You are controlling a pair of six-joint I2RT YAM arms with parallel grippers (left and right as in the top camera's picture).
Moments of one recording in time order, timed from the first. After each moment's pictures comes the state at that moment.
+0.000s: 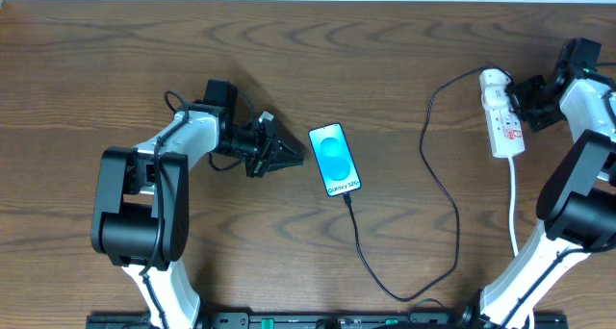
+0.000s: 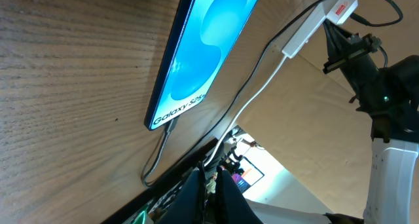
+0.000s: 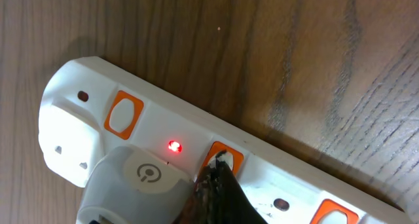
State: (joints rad) left arm -0.13 1.96 1.14 -0.65 1.10 -0.67; right arm -0.37 2.16 1.62 -0.69 -0.15 0.80
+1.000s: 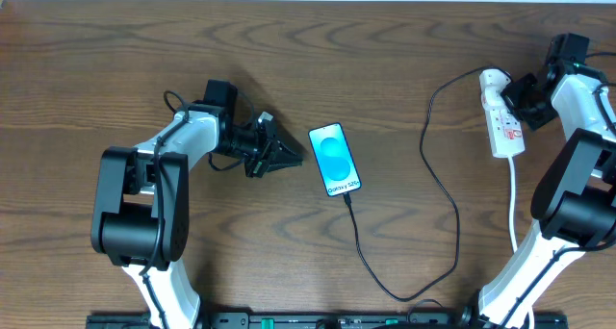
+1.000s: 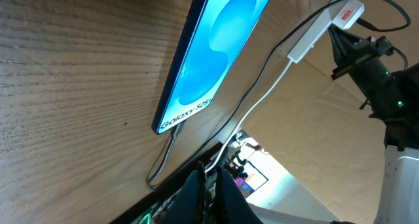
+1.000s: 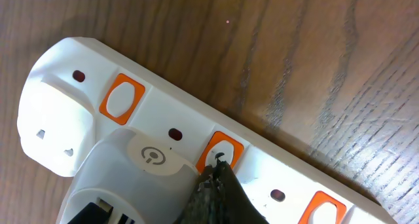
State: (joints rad) left arm -0.13 1.96 1.14 -0.65 1.07 -0.67; right arm -0.33 2.15 1.63 -0.73 -0.05 0.71
